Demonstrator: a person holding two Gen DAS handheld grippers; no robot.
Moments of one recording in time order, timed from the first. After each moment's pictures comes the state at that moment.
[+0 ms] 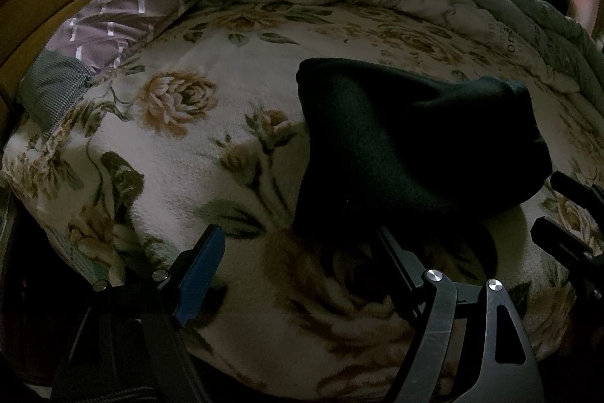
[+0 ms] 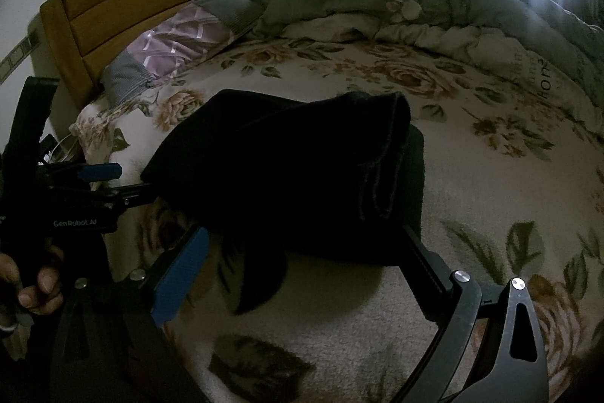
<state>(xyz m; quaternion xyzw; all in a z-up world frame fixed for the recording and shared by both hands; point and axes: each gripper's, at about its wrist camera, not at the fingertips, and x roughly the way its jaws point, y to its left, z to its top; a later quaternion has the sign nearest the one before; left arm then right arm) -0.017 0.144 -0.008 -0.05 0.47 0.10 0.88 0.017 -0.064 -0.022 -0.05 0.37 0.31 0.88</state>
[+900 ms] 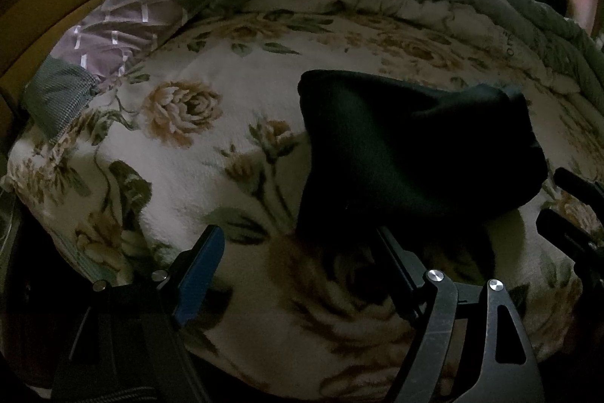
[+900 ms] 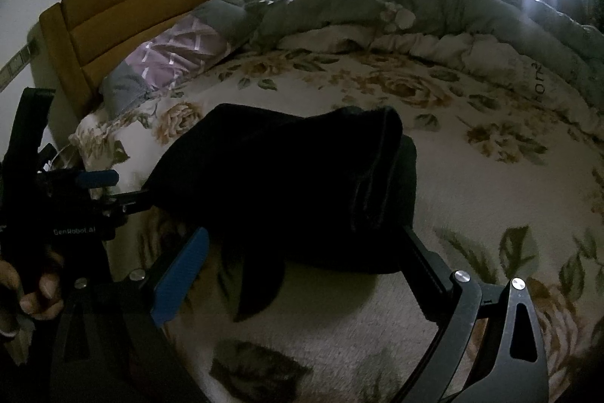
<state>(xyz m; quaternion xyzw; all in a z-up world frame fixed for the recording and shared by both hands) -0.020 0.141 0.001 -0.04 0.45 0.10 0.88 0.018 -0.072 -0.014 -0.04 0.35 0.30 0.89</state>
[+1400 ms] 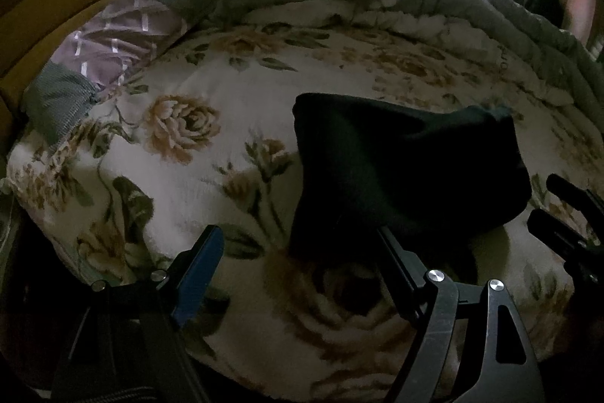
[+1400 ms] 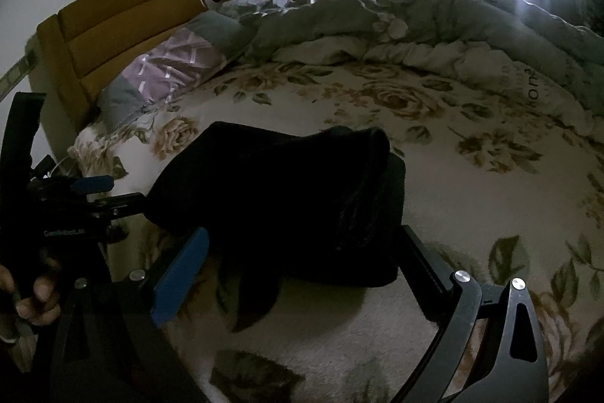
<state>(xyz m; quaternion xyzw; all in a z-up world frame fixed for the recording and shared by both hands) -0.019 0.137 0.018 -0.05 0.44 0.10 0.89 0.021 -0.078 -0.004 -0.03 0.34 0.30 0.89</state>
